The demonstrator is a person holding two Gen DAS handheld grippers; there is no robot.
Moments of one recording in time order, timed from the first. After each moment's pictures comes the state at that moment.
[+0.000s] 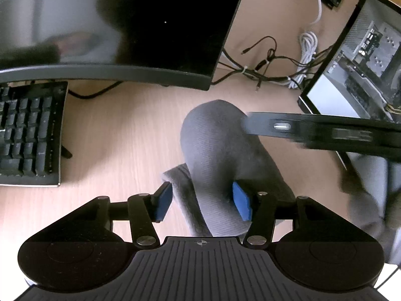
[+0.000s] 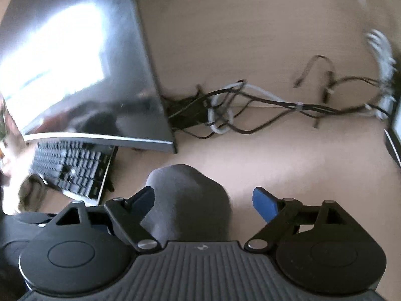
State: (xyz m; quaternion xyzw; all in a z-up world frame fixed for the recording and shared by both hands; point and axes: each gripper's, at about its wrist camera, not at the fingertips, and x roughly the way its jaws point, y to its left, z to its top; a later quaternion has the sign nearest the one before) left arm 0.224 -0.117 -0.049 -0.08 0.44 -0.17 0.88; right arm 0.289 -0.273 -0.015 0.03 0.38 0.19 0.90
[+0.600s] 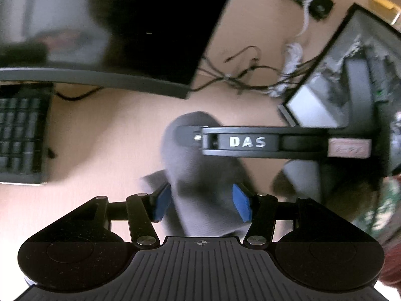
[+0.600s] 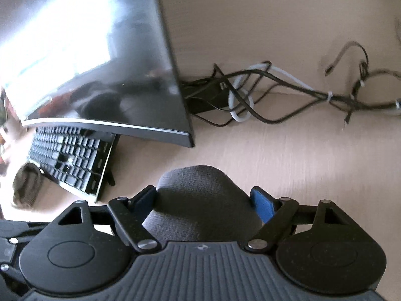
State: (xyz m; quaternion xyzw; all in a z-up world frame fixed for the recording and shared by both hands) left arm 0.221 -0.122 -0.035 -0.13 0.43 -0.22 0.87; right arm 0.309 -0.266 -0.035 0.07 0.42 0.21 0.88
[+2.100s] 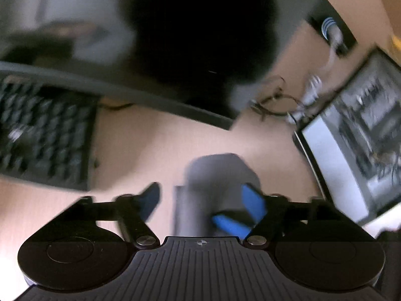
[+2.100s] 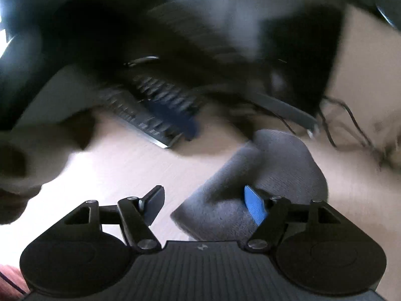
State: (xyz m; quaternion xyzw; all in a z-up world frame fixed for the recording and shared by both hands) left arm 0.245 -0.072 -0.018 -0.14 0.43 -0.17 0.87; right arm 0.182 -0.150 -0.047 -0.17 0.31 0.30 0.88
